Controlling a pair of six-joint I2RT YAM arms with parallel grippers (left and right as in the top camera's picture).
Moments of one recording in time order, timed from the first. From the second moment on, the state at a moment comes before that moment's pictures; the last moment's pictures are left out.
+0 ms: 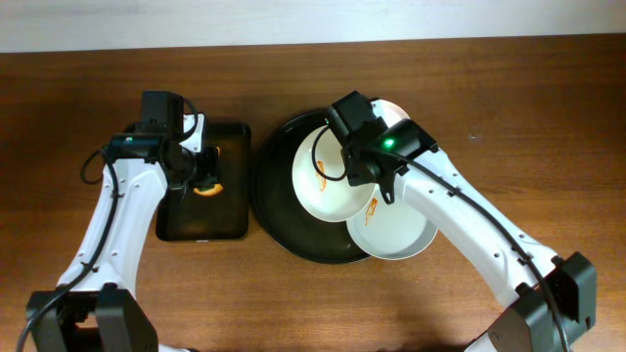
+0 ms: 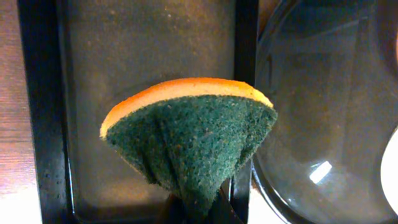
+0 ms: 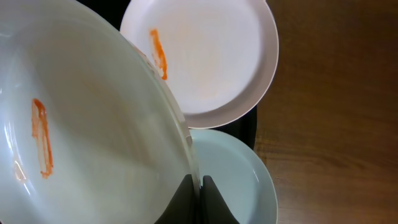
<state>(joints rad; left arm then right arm) -0.02 1.63 1.31 -0.91 0.12 -0.07 0.57 1.72 1.55 -1.05 0.38 0.34</state>
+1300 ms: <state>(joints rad) -0.34 1.81 1.29 -0.58 0.43 -0.27 0.47 1.77 1.33 -0.86 0.05 0.56</state>
